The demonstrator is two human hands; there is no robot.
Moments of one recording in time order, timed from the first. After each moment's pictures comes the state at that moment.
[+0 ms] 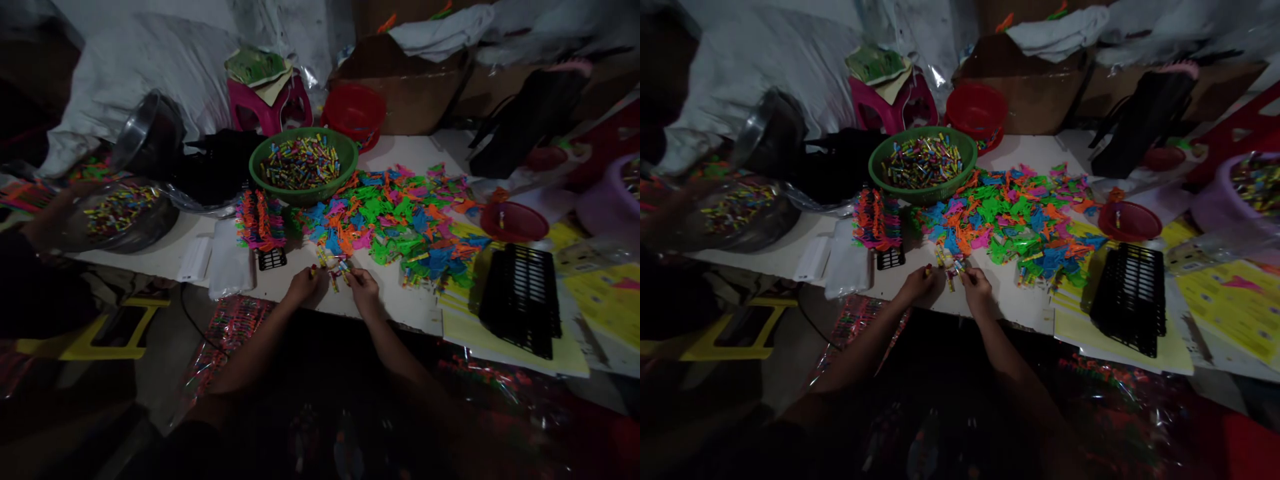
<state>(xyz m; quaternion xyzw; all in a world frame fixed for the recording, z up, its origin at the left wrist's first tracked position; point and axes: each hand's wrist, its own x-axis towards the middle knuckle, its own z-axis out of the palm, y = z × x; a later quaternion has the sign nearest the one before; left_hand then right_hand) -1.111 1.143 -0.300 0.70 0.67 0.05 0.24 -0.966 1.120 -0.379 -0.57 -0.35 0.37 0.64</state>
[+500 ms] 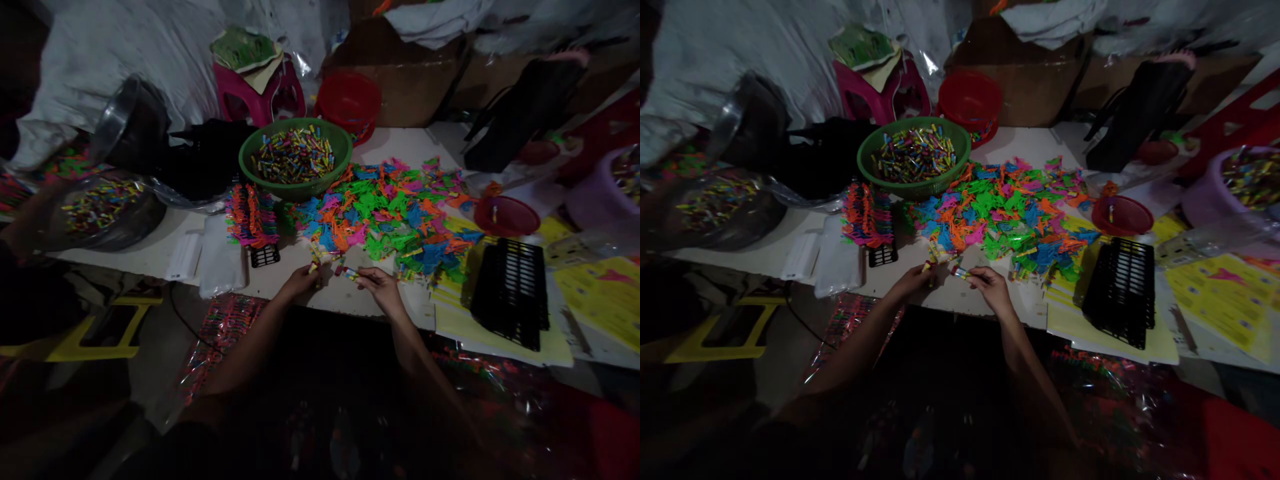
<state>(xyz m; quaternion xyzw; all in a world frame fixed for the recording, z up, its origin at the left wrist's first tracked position) -1.105 1.140 -0.300 0.55 0.57 0.19 0.58 -0.912 1.095 -0.337 -0.49 -0.42 0.49 0.59</state>
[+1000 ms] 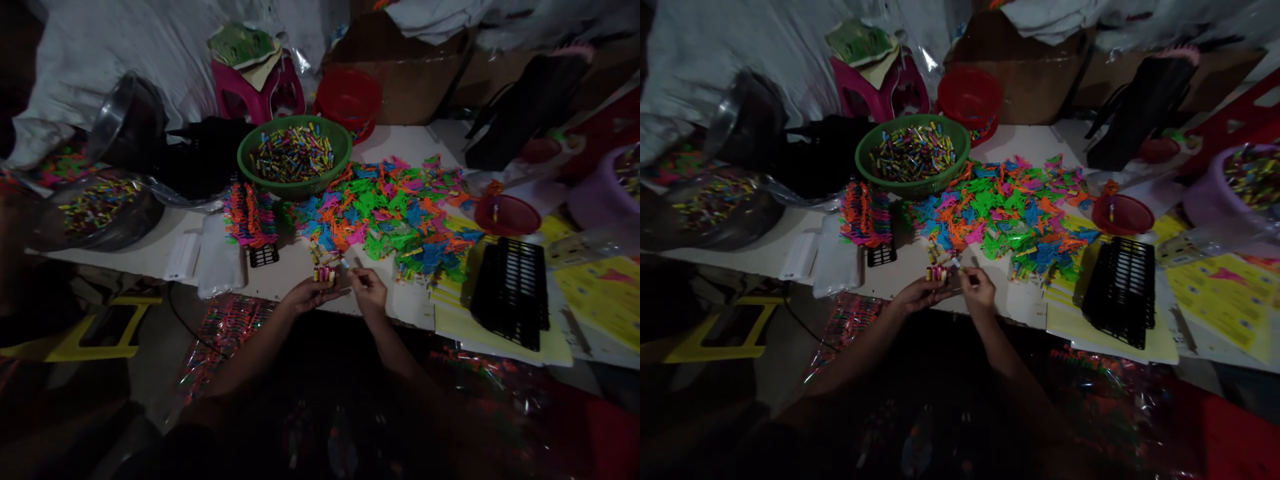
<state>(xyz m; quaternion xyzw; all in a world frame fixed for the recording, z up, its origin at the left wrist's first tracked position) -1.094 1.121 -0.307 0.23 0.38 0.28 0.85 -0.953 1.085 -0.335 -0.61 -0.44 0.24 0.62</state>
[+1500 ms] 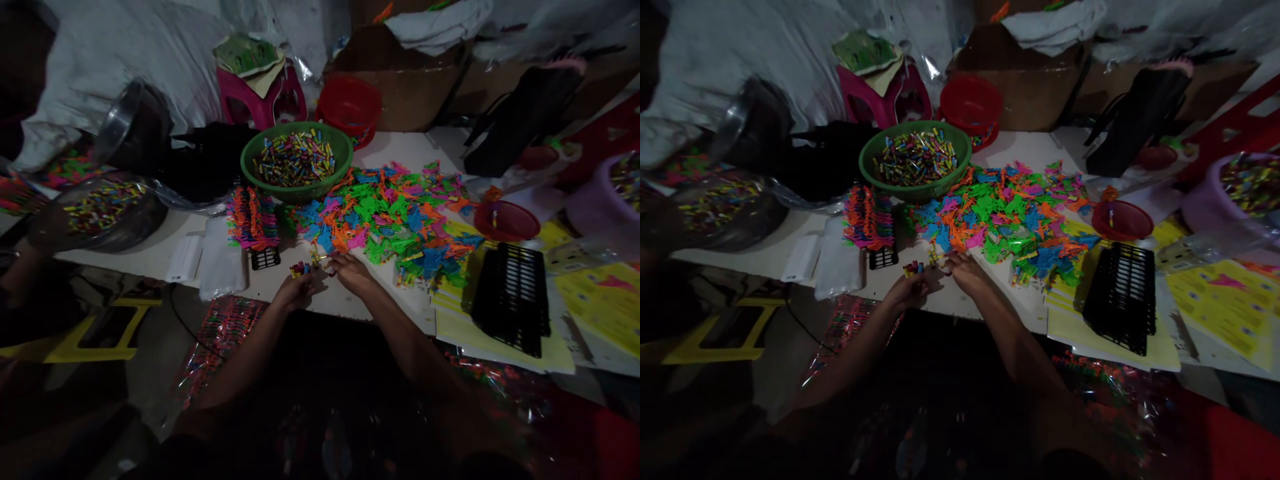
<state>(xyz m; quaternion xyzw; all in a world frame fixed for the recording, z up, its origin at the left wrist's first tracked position) -1.115 1.135 -0.304 0.30 0.54 0.38 0.69 -0.934 1.154 -0.337 -0.49 -0.86 0.02 0.15</state>
